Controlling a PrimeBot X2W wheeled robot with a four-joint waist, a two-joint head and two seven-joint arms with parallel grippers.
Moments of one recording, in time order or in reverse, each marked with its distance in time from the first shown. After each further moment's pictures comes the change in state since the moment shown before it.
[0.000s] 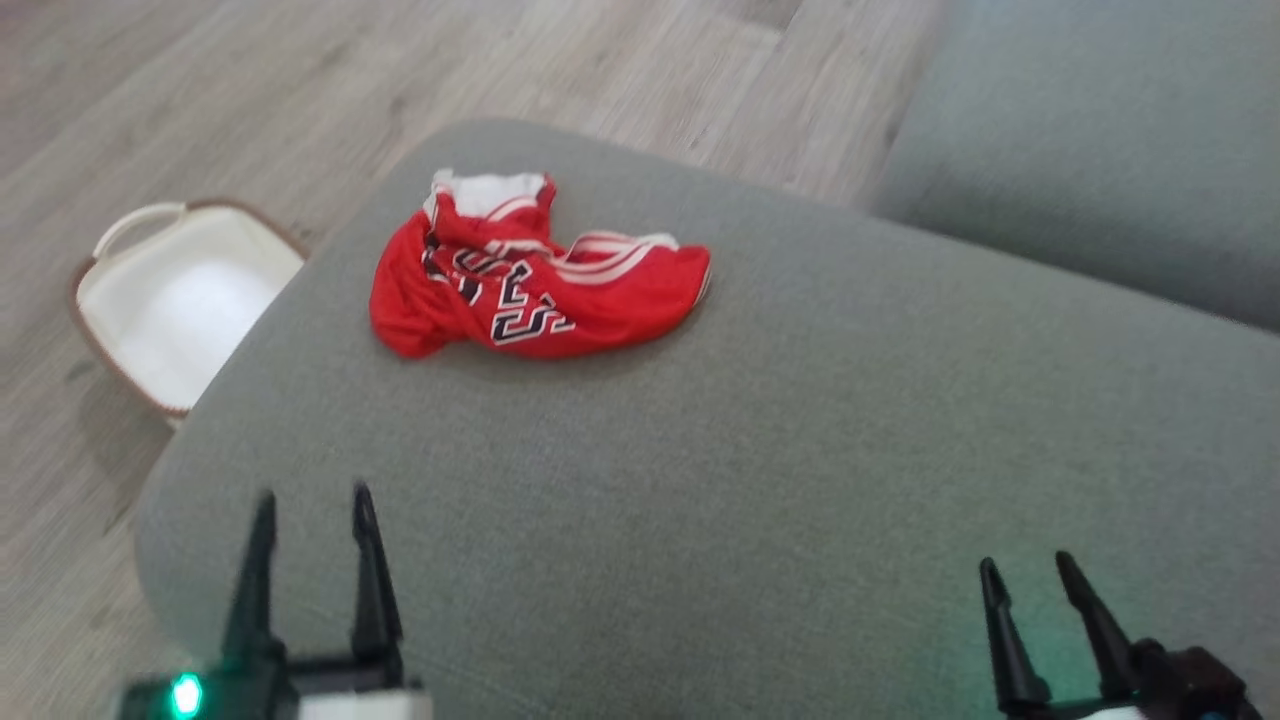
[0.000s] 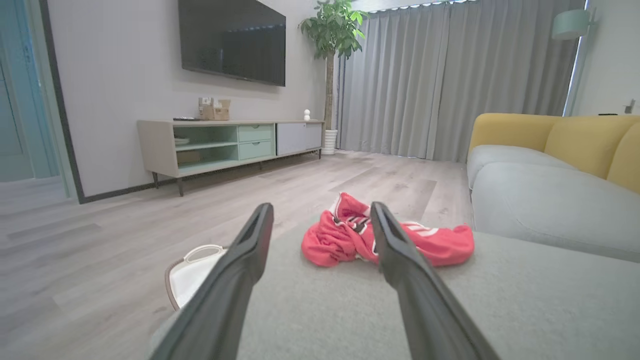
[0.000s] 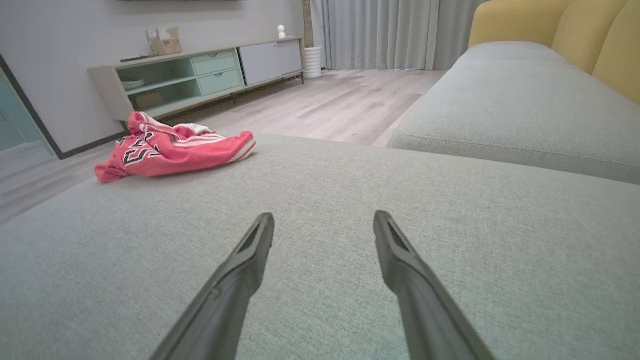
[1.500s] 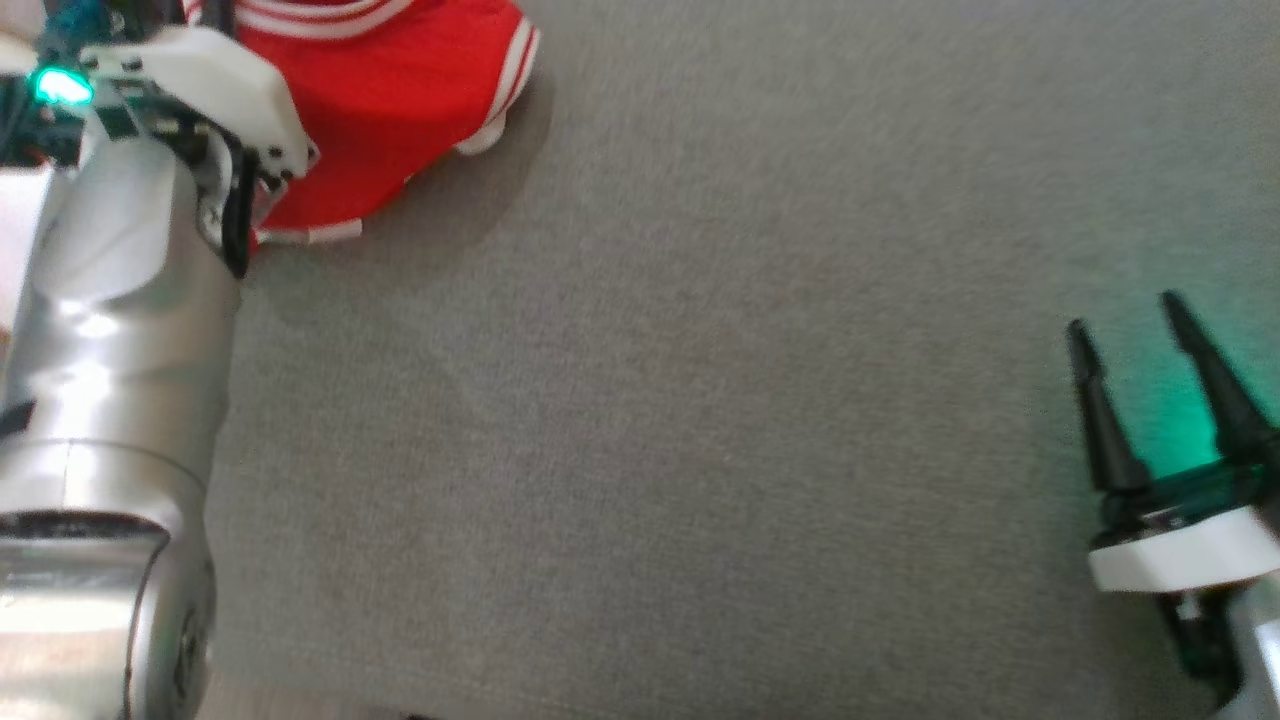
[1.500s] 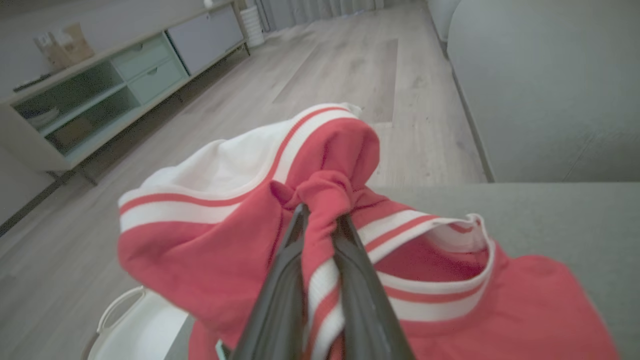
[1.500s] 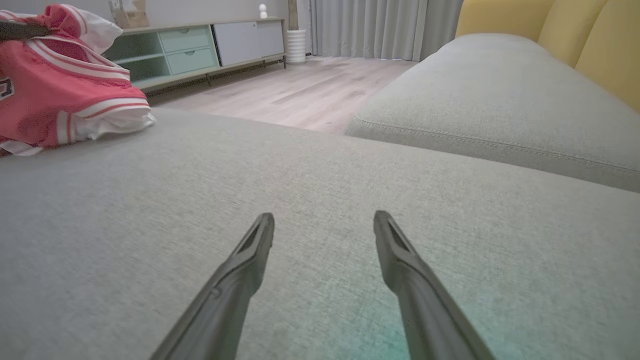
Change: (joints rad) left arm -1.339 0.095 0.007 1.181 -0.017 -0.179 0.186; right arm -0.284 -0.284 0.038 -0.128 0.019 0.000 -0.014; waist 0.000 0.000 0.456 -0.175
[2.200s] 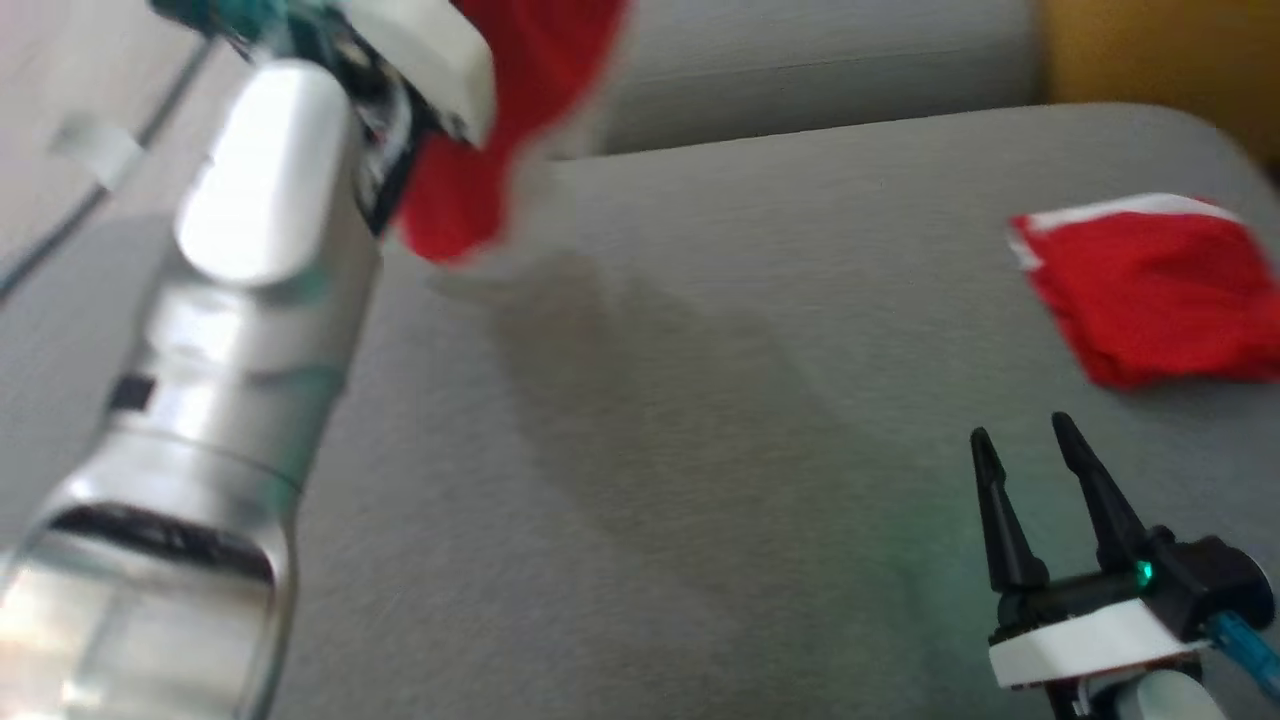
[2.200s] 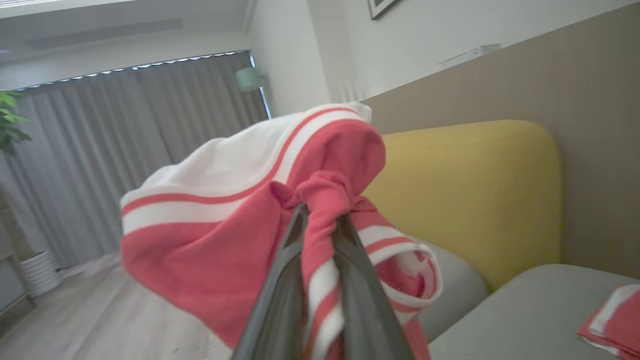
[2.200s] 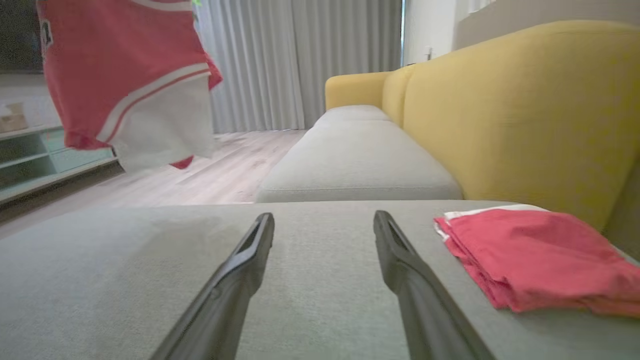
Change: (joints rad) left arm -0.020 -0.076 -0.286 -0.259 -0.109 -0.093 0.009; right arm 0.122 0.213 0.025 0.041 -0.011 0.000 0.003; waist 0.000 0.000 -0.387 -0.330
